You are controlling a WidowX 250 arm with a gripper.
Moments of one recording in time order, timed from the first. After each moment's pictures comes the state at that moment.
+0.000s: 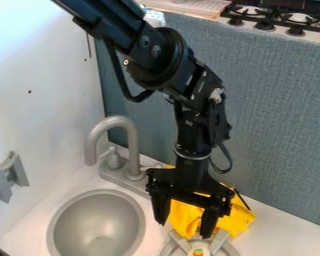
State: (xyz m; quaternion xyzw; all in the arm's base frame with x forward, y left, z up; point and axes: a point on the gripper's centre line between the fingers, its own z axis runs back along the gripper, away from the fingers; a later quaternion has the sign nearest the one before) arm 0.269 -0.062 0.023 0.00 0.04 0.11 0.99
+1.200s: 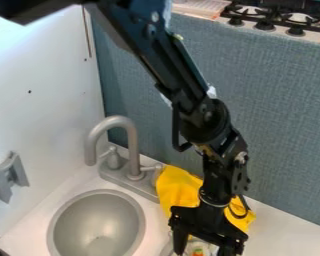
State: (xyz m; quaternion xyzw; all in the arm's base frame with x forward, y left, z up) arm 0.290 -0.081 -0.061 0.03 0.07 0.09 0.99
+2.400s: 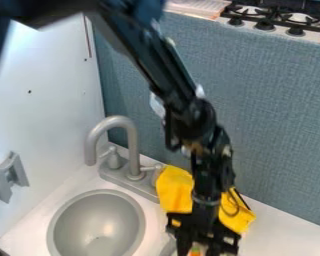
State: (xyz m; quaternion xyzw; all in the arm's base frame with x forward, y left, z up) arm 0.295 -0.078 -0.059 -0.03 0.09 0.09 0.99
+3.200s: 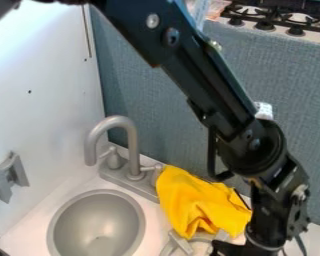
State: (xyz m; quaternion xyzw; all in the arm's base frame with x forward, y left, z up) arm 0.246 -0.159 -0.041 -0.01 0.08 -0.03 1.00
